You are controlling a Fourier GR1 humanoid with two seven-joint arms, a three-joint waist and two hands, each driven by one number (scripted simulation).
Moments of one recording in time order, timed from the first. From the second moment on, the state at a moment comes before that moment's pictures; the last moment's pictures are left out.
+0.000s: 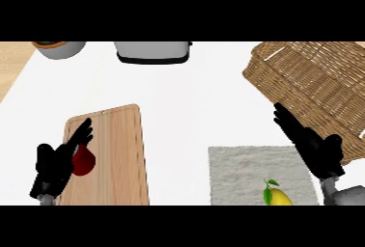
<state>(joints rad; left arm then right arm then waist) 0.04 0.47 -0.27 -1.52 0.26 0.16 0.16 -0.10 -0.53 0.33 -1.48 -0.34 -0.05 0.06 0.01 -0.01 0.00</state>
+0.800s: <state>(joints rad) -0.12 0.48 -0.12 -1.45 0.30 0.19 0.17 -0.20 -0.54 0.58 -1.91 -0.05 0.38 -0.50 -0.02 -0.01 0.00</state>
